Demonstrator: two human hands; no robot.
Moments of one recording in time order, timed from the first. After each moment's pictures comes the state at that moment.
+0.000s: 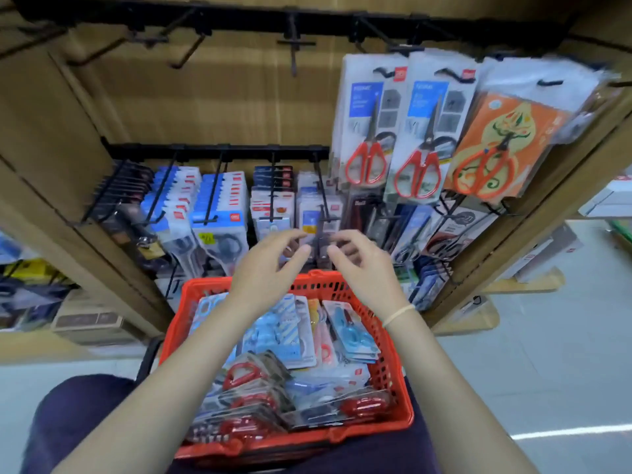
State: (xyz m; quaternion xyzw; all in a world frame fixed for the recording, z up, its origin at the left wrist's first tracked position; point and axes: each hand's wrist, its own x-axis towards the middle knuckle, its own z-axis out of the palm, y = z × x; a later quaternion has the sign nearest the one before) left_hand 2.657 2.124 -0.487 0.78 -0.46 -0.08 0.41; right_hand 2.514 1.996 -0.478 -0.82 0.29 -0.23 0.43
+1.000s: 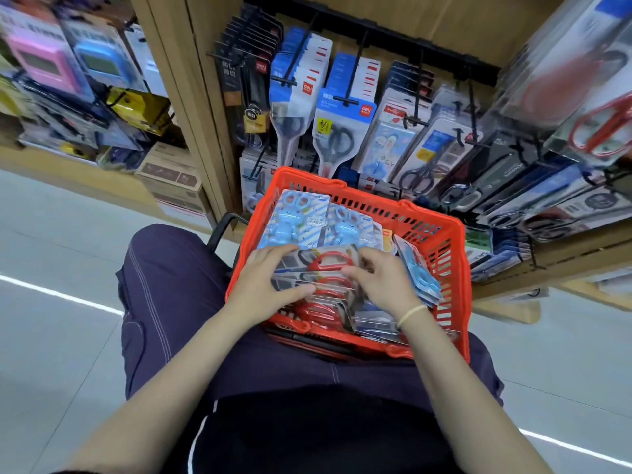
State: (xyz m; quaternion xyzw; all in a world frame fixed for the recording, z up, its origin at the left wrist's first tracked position) left_hand 2.631 2.343 -0.636 0.84 -0.28 -0.21 0.42; right_hand 2.532 2.127 -0.590 -0.87 0.25 0.03 0.42
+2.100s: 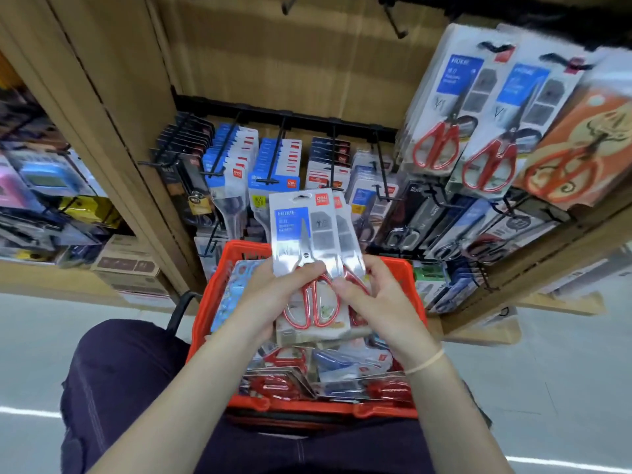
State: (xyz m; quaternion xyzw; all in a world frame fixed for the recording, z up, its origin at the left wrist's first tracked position) left_hand 2.629 2.223 -0.500 0.59 -0.10 -0.40 0.70; right_hand 2.502 2.099 -0.481 -0.69 0.27 -0.10 0.67
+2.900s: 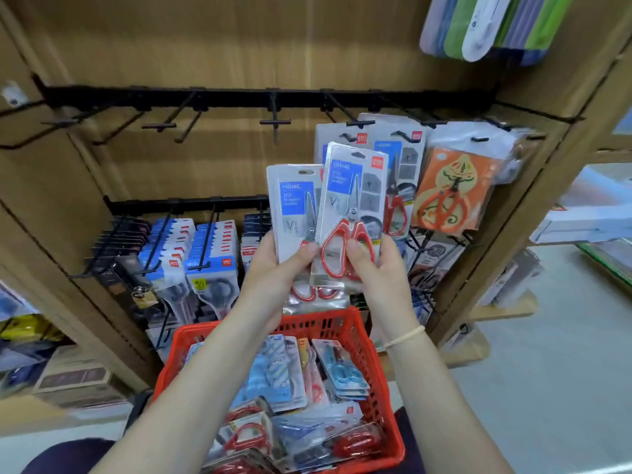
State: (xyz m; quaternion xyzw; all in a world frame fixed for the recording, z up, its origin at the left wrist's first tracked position) left_hand 2.610 2.111 -0.393 0.58 -0.24 -0.32 0.71; right_hand 2.493 2.017 -0.399 -0.60 0.29 -0.41 0.62
